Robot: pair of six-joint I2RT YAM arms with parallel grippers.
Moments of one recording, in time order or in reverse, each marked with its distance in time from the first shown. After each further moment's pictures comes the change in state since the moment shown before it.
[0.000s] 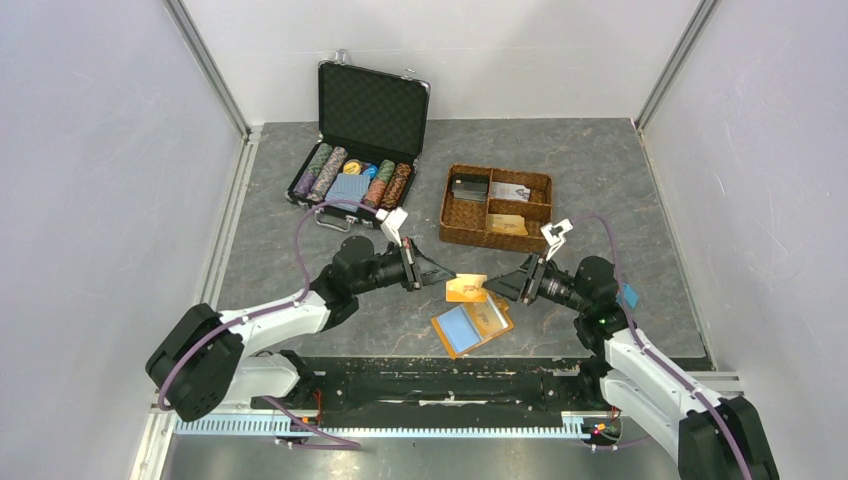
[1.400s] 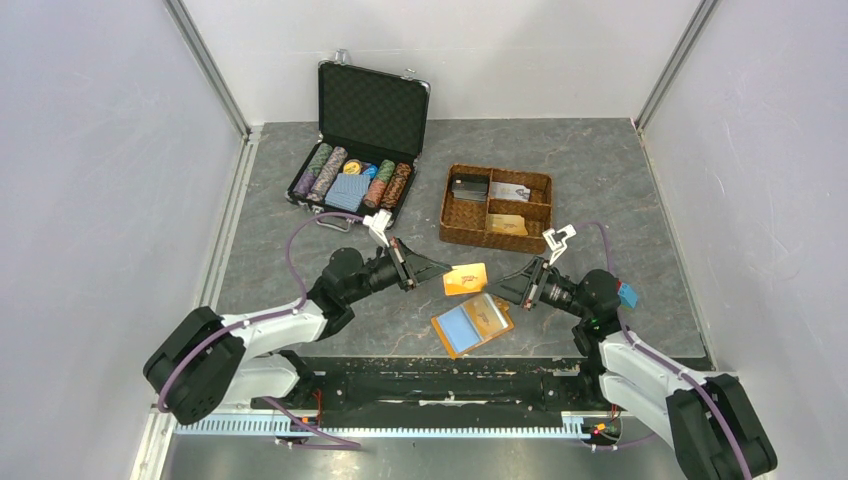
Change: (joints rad) left arm 0.000 -0.031 -0.109 0.218 -0.108 -0.204; right arm 0.000 0.099 -0.120 0.418 -0.074 0.231
